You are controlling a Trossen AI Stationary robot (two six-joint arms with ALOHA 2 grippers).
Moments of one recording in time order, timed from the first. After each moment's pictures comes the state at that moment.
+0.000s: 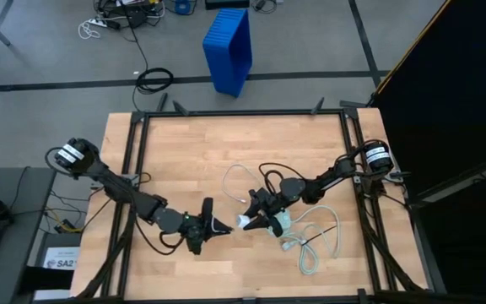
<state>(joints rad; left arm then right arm) -0.55 1.43 0.62 0.63 -0.43 0.81 0.17 1.91 0.72 1.17 -0.34 0.48</state>
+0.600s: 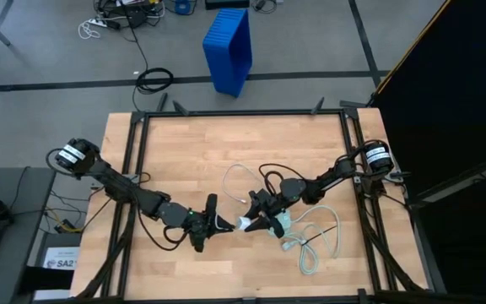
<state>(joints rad) -0.49 1.45 0.62 0.63 -0.32 0.75 0.18 1.91 0.72 1.17 -0.36 0.48</state>
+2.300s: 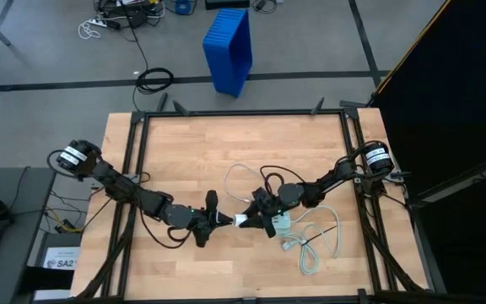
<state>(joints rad) -0.46 1.49 0.62 0.56 -0.43 0.70 0.19 1.91 0.75 1.10 -0.08 0.66</state>
